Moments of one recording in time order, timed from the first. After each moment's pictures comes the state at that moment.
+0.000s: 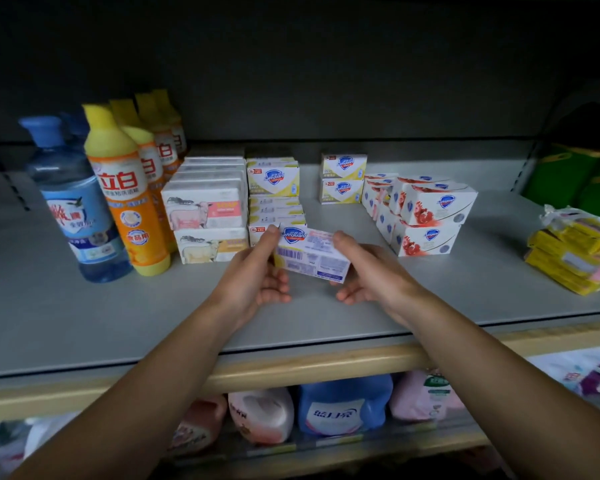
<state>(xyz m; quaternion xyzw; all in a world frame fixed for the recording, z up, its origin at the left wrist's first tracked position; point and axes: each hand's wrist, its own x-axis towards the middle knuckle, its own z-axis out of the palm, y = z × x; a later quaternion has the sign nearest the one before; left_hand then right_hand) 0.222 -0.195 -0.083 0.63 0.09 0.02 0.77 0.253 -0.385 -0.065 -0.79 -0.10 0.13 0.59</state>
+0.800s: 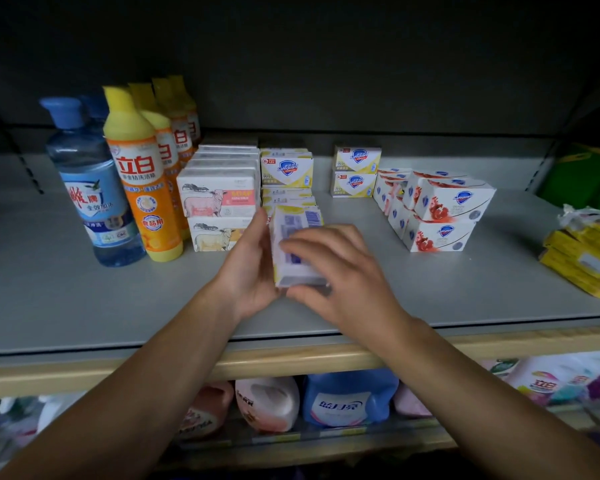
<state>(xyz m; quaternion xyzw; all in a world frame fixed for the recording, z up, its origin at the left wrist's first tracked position) 0.221 -0.186 -0.080 0.41 -0.03 -0.08 0.91 0.216 -0.346 -0.076 -0.75 -0.46 -0.36 0.29</state>
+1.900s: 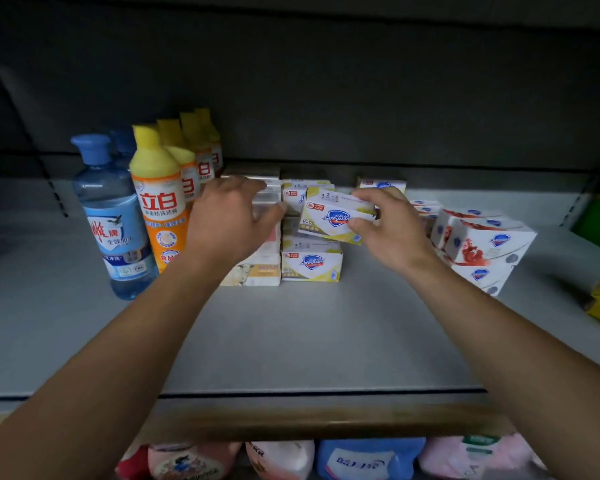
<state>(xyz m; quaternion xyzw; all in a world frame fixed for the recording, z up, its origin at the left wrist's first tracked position) 0.262 -0.111 -0.012 0.93 0.05 0.34 0.12 0.342 -0.338 -0.023 -0.87 -0.22 -0.22 0.39</state>
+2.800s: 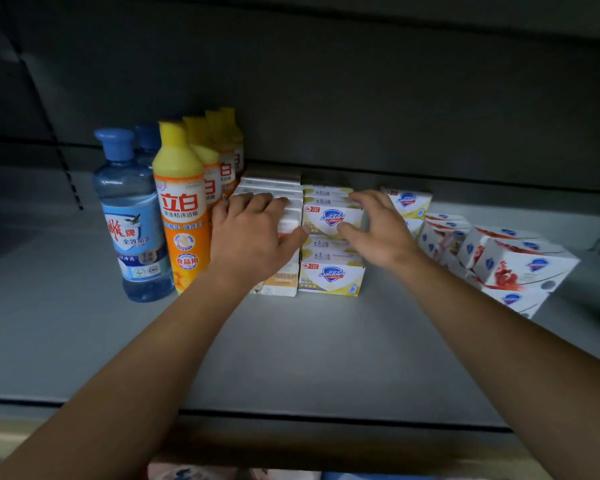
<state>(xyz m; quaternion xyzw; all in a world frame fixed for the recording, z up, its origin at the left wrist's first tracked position) 0.280 -0.101 -0.039 0.95 0.08 0.30 0.04 0.392 -0.294 -0.037 -0.90 -0.25 -0.16 0.32</state>
